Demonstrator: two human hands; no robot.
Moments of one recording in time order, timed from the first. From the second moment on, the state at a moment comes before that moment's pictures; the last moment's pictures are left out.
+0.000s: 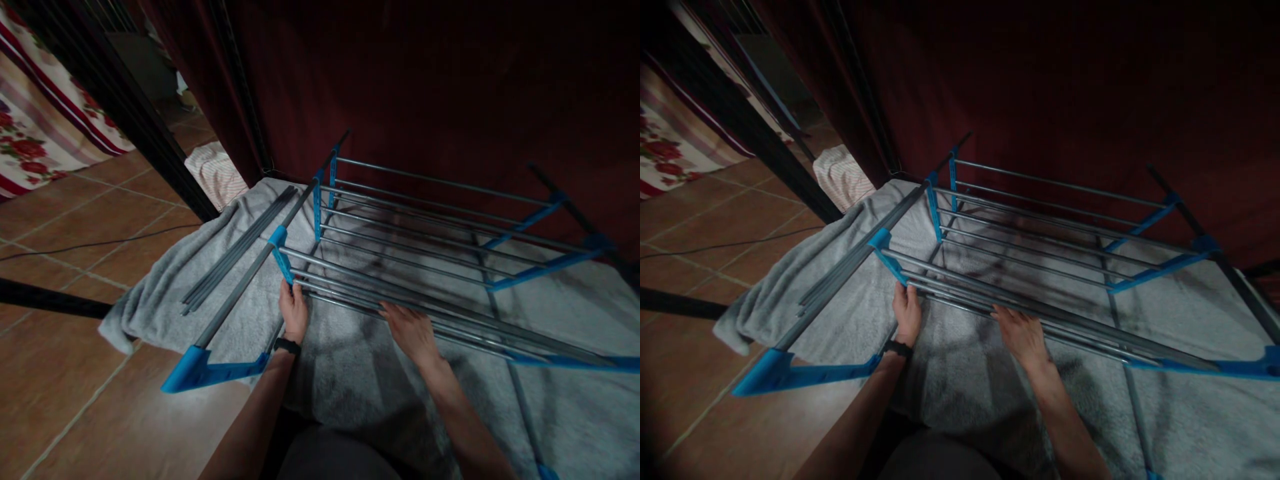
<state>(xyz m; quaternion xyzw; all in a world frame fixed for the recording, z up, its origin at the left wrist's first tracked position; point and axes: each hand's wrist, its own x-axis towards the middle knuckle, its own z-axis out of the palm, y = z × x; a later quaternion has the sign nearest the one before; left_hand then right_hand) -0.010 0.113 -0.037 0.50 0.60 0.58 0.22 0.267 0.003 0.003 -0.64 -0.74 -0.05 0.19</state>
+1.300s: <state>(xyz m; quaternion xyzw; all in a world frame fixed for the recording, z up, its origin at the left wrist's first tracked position) -0.002 0.119 0.001 0.91 0.33 0.26 -0.04 0.461 -0.120 -0.061 -0.83 -0.26 -0.04 0.49</state>
